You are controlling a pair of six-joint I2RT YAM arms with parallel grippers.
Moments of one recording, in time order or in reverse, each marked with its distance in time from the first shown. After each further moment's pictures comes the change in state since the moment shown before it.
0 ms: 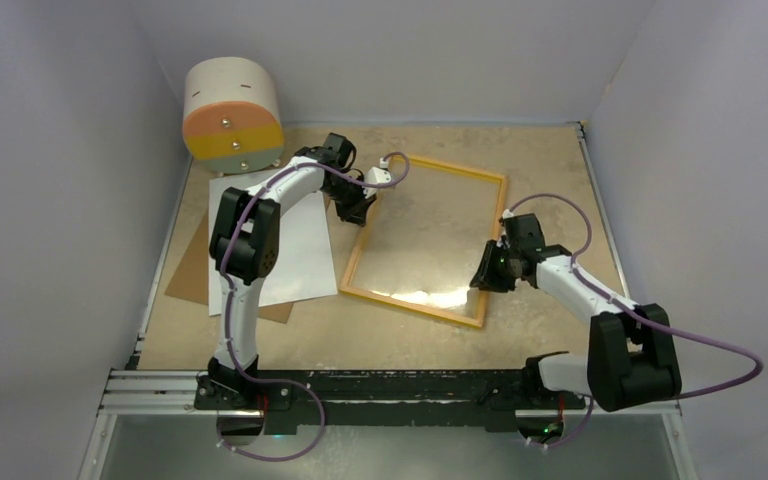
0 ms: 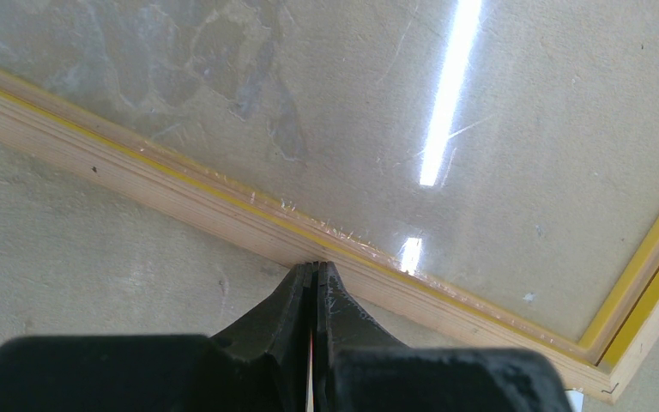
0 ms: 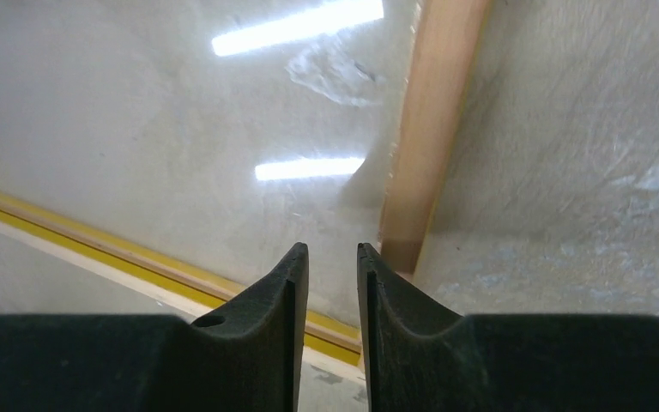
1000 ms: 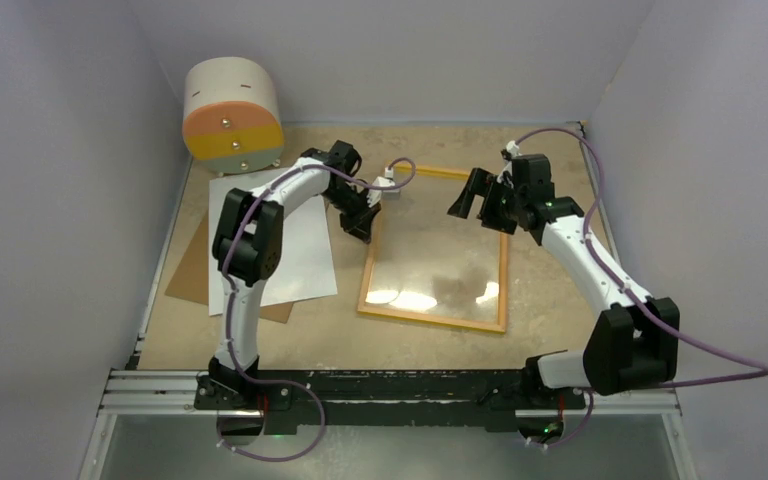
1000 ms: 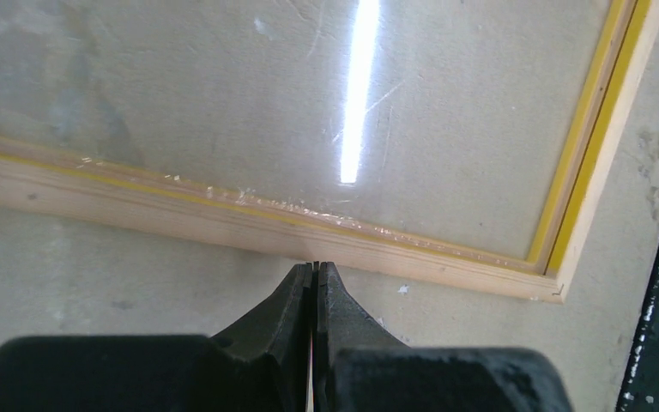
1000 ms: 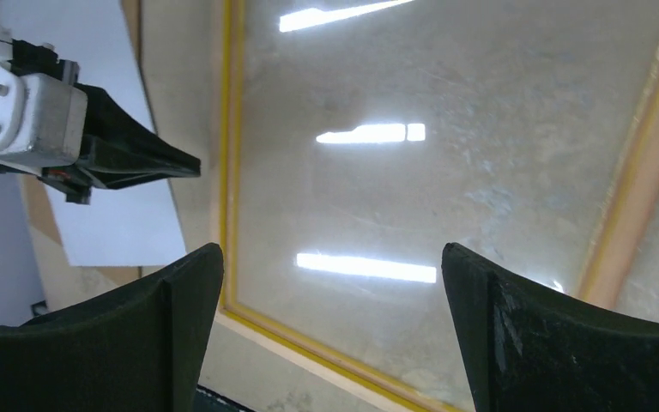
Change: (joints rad) left arm -0.032 -0.010 -0.026 -0.135 0.124 0.005; right arm 0.005 0.048 0.386 -0.070 -0.015 0.006
